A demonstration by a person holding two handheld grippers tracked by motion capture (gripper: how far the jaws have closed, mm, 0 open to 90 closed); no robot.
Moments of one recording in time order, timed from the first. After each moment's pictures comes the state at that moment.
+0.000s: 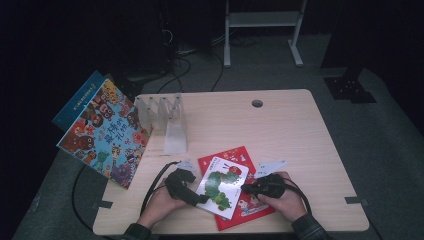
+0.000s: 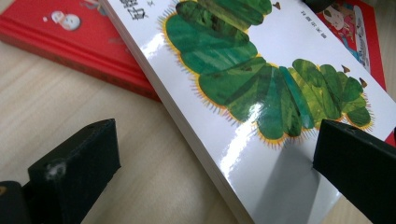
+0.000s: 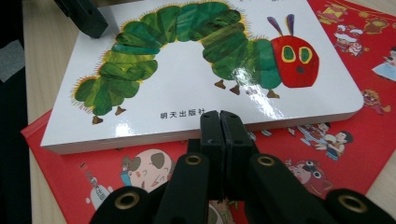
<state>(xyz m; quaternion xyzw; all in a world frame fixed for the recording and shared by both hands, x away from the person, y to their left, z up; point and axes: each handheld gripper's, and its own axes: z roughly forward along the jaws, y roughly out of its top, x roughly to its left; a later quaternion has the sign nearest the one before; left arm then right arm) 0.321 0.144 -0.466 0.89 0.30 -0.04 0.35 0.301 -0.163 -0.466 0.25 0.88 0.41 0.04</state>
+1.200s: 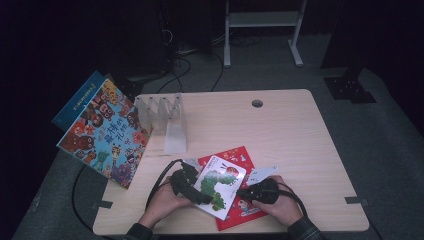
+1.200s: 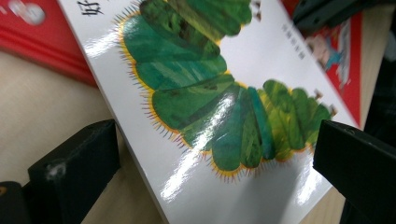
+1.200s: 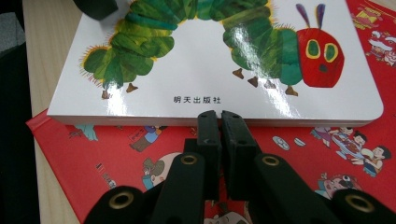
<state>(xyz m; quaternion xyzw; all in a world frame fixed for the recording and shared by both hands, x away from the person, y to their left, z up) 0.324 0.130 -0.449 0.89 0.31 -0.07 0.32 0.287 -0.145 -0.466 0.23 0.89 0.38 0.06</state>
